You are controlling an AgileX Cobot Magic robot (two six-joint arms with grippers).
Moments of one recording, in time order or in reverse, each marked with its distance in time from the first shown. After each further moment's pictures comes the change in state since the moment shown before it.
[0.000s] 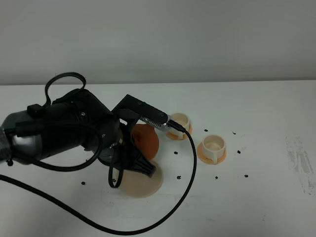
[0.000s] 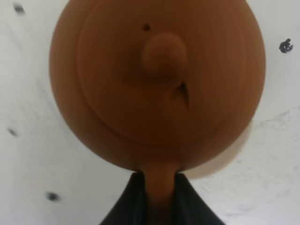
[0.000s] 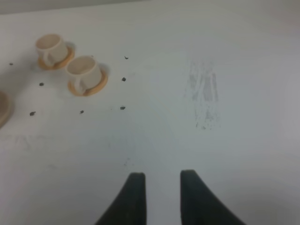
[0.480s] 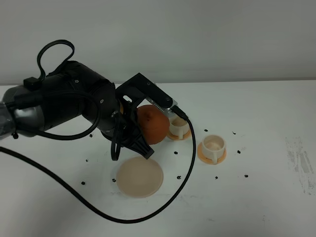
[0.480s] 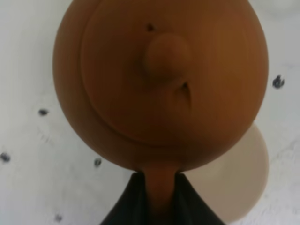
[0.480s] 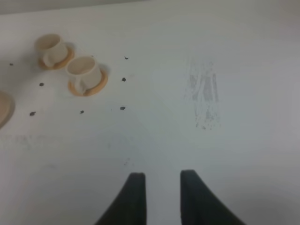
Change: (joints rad) left arm 0.078 0.077 -0.173 -0.149 0.010 0.407; right arm 0.000 0.000 0.000 0.000 0.000 0.000
